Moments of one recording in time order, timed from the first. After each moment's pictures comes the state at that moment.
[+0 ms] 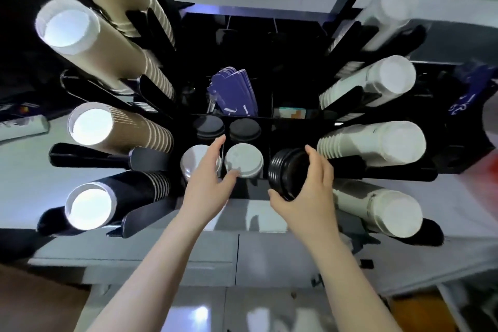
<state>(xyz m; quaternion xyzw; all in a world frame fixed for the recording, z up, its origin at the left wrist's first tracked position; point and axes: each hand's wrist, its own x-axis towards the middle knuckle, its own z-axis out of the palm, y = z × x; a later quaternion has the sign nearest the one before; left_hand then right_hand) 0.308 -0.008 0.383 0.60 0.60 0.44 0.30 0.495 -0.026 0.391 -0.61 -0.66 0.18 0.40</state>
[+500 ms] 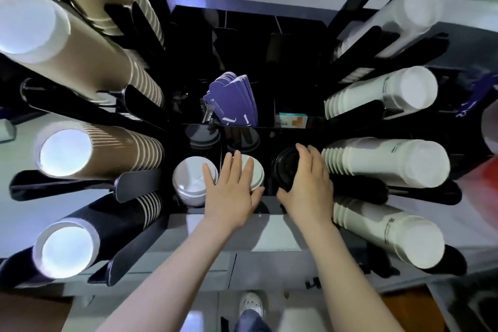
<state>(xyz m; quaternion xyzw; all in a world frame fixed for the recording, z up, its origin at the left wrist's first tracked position) 0.335 0.052 0.322 0.75 0.66 0.09 0.01 0.486 0.046 0.371 -0.71 -0.67 0.05 0.23</state>
